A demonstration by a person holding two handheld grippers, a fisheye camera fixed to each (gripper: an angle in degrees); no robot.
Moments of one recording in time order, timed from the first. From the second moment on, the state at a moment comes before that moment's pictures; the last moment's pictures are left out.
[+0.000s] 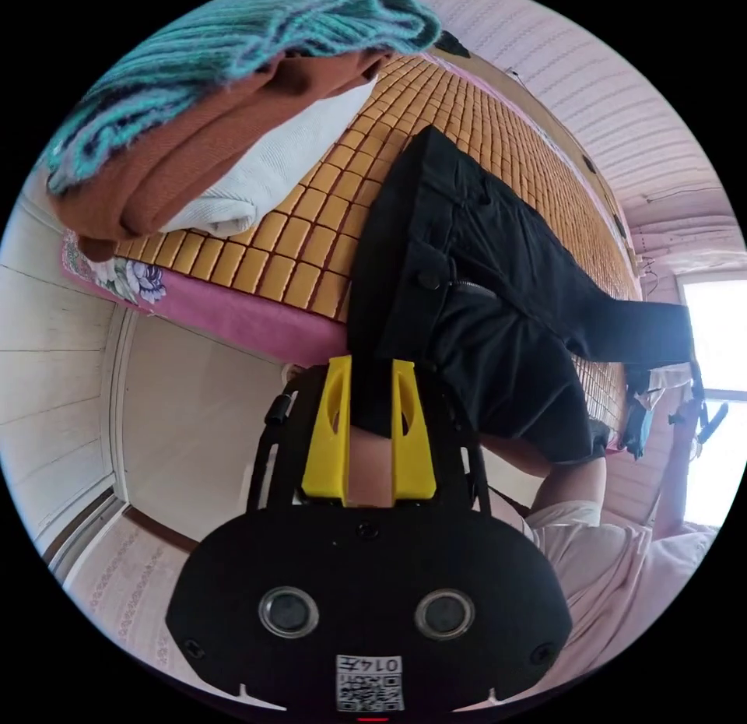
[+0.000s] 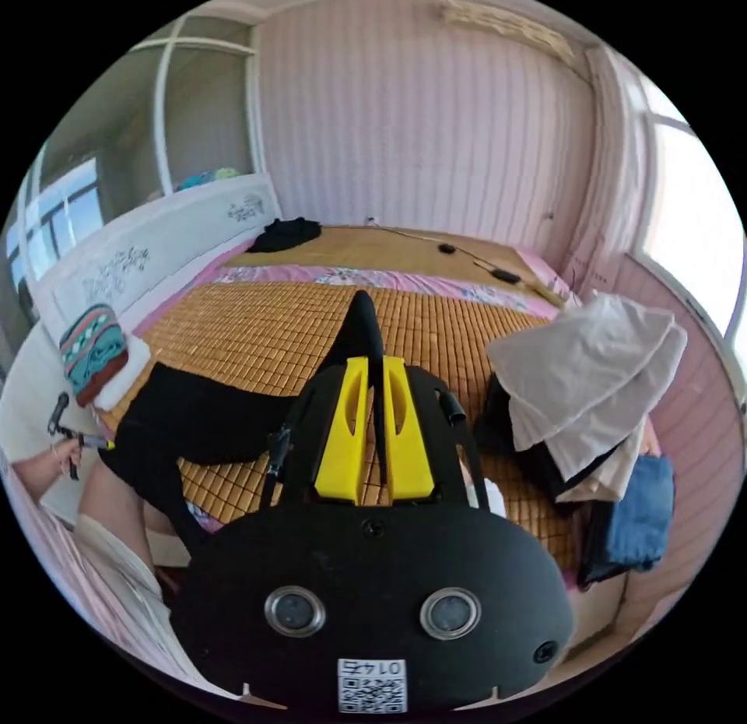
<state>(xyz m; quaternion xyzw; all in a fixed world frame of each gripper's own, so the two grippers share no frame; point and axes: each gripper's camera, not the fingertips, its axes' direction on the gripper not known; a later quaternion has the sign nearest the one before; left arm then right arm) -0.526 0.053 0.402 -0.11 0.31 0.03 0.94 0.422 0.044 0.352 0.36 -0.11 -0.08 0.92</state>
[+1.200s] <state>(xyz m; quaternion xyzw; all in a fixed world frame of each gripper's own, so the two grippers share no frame) -0.716 0.063 0.345 -0.02 0.20 -0.03 0.98 0.484 -0.007 0.578 0.12 -0.15 0.35 0.92</state>
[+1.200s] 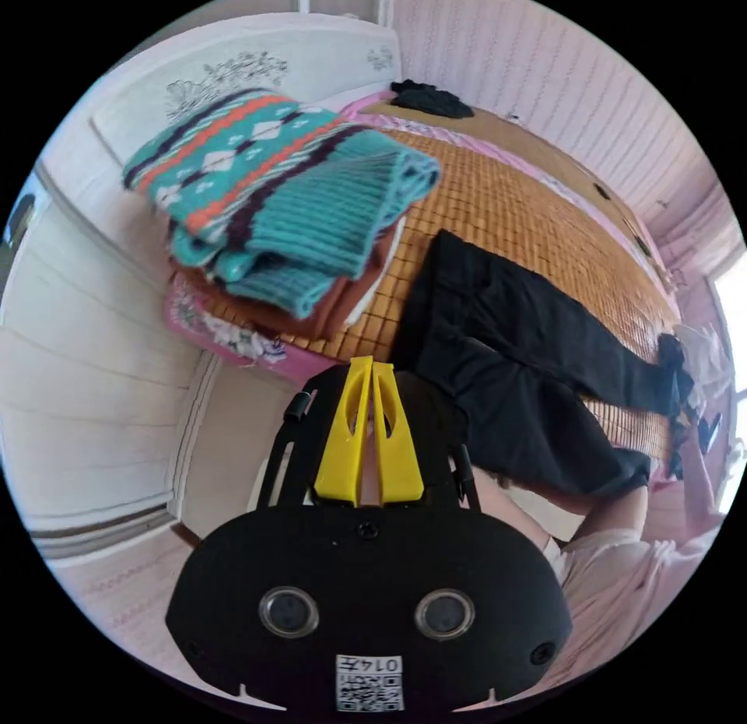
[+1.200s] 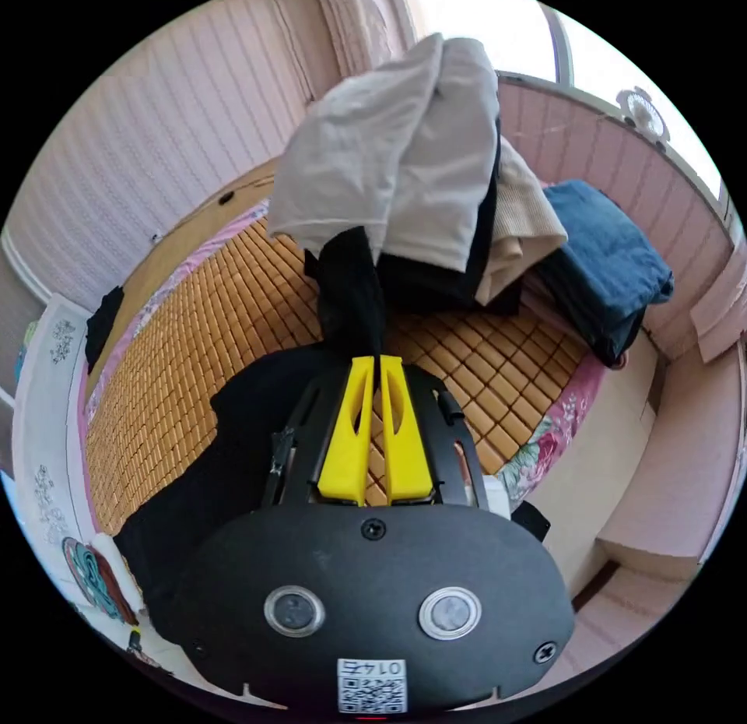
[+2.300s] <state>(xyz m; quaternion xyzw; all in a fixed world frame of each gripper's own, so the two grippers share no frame) -0.786 0.119 0.445 -0.06 0.47 -0.12 0.87 -0.198 -0.126 0.479 0.15 -0.14 -0.46 0.86</state>
